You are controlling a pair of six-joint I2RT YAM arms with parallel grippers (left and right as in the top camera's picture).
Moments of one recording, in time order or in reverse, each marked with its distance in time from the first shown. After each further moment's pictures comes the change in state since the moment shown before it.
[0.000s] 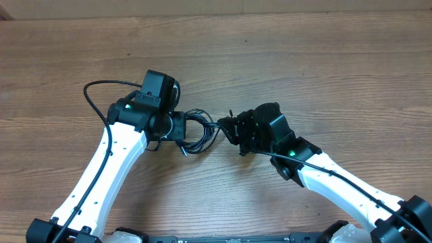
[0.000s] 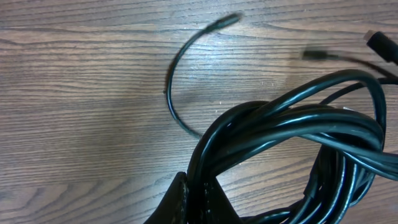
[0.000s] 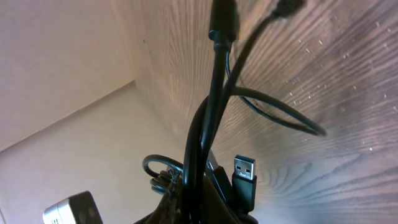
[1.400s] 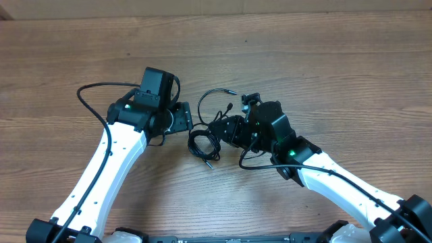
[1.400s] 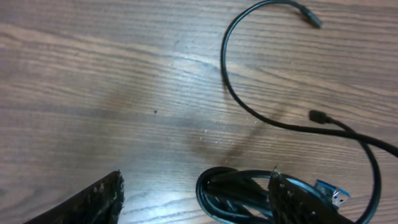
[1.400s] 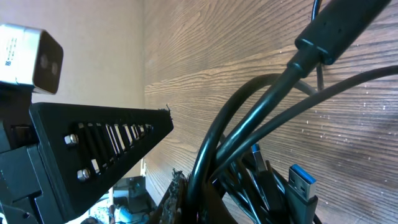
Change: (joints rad) left arm 0.001 0.000 0.000 0.078 -0.014 -0.218; right arm -0.002 0.004 0.000 0.073 -0.186 -0.727
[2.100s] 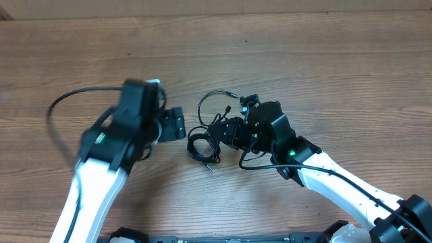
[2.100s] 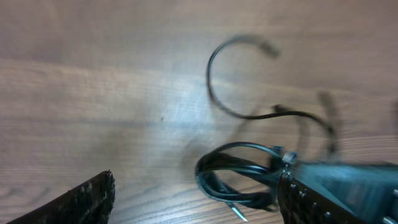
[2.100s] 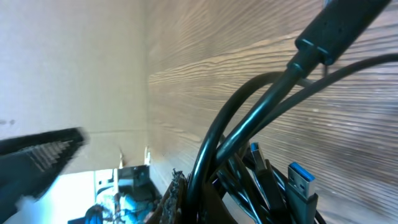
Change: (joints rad) left arm 0.001 -0.305 0.002 -0.062 -0.024 0.098; right arm 0.000 0.000 0.000 0.005 -0.055 -0.001
